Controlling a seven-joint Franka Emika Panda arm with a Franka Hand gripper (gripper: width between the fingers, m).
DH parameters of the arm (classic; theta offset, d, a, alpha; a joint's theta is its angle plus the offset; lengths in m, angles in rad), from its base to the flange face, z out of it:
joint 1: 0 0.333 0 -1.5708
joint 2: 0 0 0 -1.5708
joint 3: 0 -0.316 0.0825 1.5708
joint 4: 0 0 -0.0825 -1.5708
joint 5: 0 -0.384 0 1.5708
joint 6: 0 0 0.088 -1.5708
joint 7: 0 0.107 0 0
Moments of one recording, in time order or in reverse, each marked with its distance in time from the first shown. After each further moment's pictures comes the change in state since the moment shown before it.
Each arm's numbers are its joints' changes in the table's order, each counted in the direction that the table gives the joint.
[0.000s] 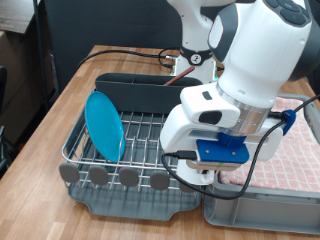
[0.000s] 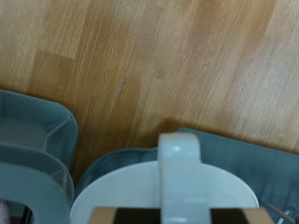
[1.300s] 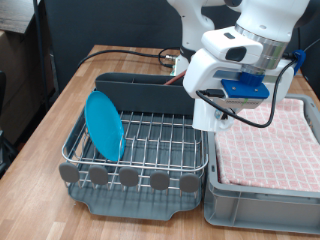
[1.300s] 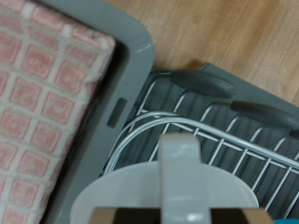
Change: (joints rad) arm 0.072 -0.332 0.000 0.342 0.092 -0.064 -0.024
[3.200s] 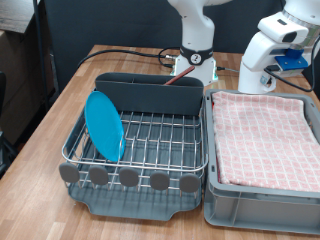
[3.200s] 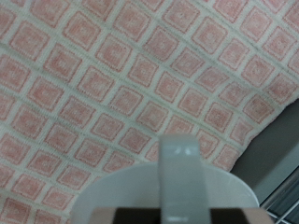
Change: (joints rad) arm 0.134 -0.366 -0.185 0.497 0.035 0.065 0.142
